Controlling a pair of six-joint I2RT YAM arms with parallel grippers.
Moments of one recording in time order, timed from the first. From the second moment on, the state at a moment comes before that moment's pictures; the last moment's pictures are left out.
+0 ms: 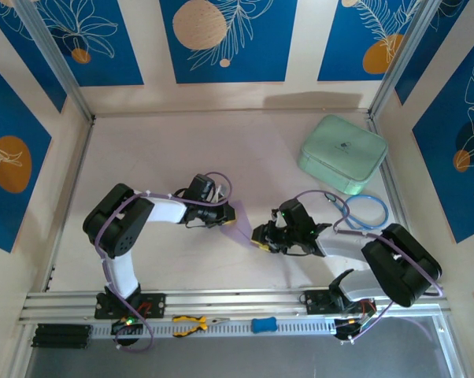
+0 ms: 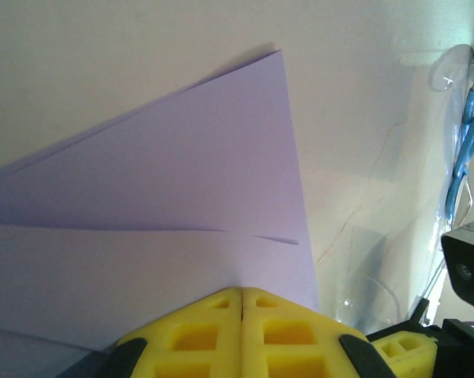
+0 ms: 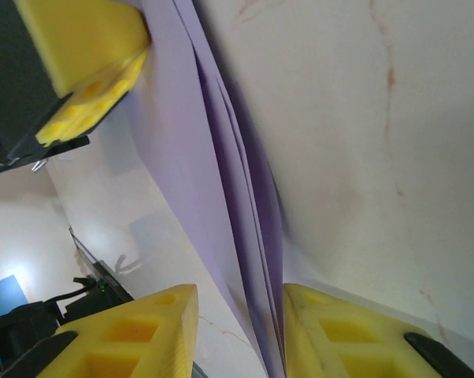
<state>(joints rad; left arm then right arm) -0.60 1.84 0.82 0.13 0.58 -0.86 0.62 1.35 0.36 0.15 -0.53 1.12</state>
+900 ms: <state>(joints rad) -0.60 1.55 0.93 -0.21 0.44 -0.76 0.60 1.18 0.36 0.07 -0.51 1.02</state>
